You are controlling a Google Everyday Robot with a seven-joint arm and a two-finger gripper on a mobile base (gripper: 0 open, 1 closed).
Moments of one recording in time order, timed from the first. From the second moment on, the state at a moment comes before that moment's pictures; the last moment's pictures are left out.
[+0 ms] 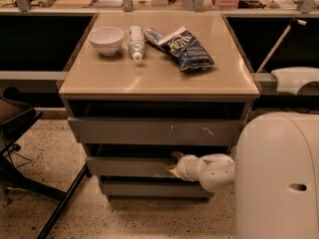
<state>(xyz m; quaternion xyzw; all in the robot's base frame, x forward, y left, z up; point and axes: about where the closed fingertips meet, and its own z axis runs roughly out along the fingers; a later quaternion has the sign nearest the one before) 0.599 -0.054 0.421 -0.49 0.77 0.10 0.40</state>
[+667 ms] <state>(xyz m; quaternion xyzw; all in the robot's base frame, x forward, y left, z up) 0.573 -0.082 0.434 -0.46 0.79 0.09 0.41</state>
